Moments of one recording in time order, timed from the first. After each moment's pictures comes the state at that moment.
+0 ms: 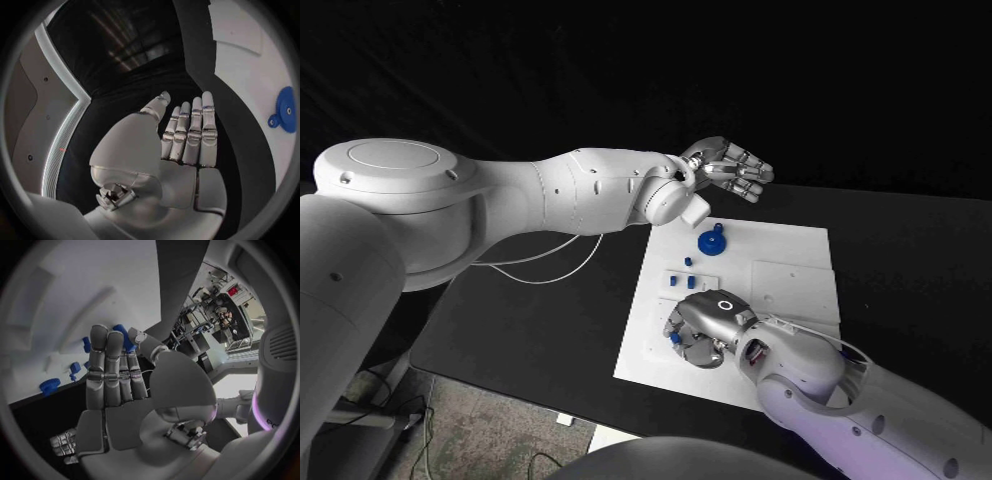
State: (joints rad) left arm 1.37 -0.65 -0.17 1.13 -0.18 -0.14 0.27; left_hand 1.37 0.00 0.17 -0.05 0.17 0.96 0.17 0.07 0.06 1.07 0.14 0.06 0.06 1.13 0.13 0.06 0.07 0.12 1.13 0.11 0.07 0.18; right arm 0.96 -0.35 -0.03 1.47 -1.87 -0.12 -0.08; right_hand 1.25 -0.07 0.48 -0.28 0.20 1.17 0.11 0.07 0.07 1.24 0.05 0.08 0.06 1.28 -0.03 0.82 0.66 0.13 1.41 -0.06 0.24 1.23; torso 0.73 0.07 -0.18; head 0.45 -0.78
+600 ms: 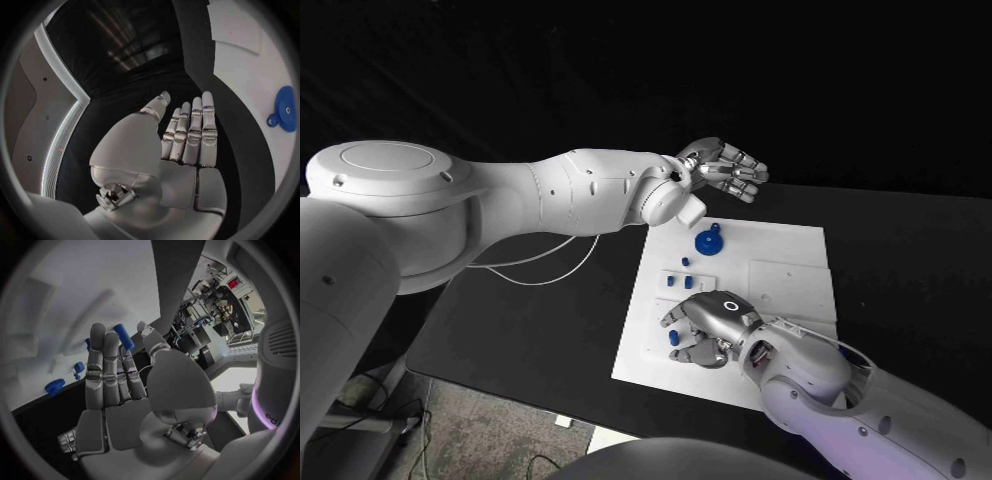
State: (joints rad) left arm 1.37 -0.65 -0.17 1.12 -0.18 -0.14 0.27; left_hand 1.37 0.00 0.17 -0.06 0.17 0.92 0.17 0.07 0.06 1.07 0.15 0.06 0.06 1.13 0.13 0.06 0.07 0.12 1.13 0.11 0.07 0.18; right arm 0.96 -0.37 -0.03 1.48 -1.81 -0.17 -0.07; right_hand 1.32 -0.13 0.12 -0.17 0.28 0.98 0.12 0.07 0.06 0.94 0.12 0.13 0.06 1.16 0.03 0.92 0.52 0.15 1.38 0.00 0.13 1.12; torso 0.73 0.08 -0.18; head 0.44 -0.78
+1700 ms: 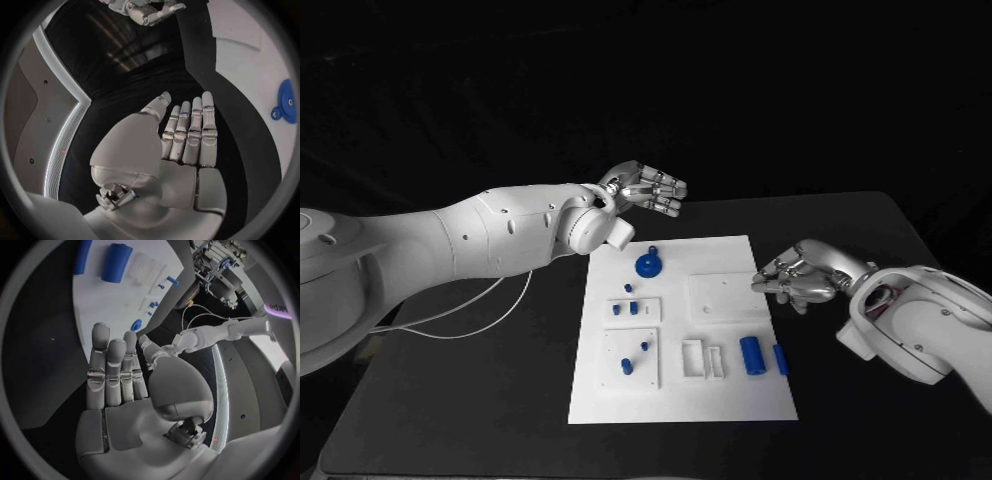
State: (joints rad) left arm 1.37 -0.70 -0.17 1.13 -0.18 -0.14 0.29; left_hand 1.37 0.01 0.16 -0.07 0.17 0.99 0.15 0.07 0.06 1.10 0.13 0.06 0.06 1.13 0.12 0.06 0.07 0.12 1.13 0.11 0.07 0.17; right arm 1.04 -0.80 0.20 1.57 -1.27 -0.13 -0.20; right_hand 1.16 0.00 0.26 -0.12 0.06 1.16 0.06 0.07 0.08 1.28 -0.03 0.71 0.46 1.30 -0.09 1.09 0.59 0.11 1.47 -0.10 0.27 1.19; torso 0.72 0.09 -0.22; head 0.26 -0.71
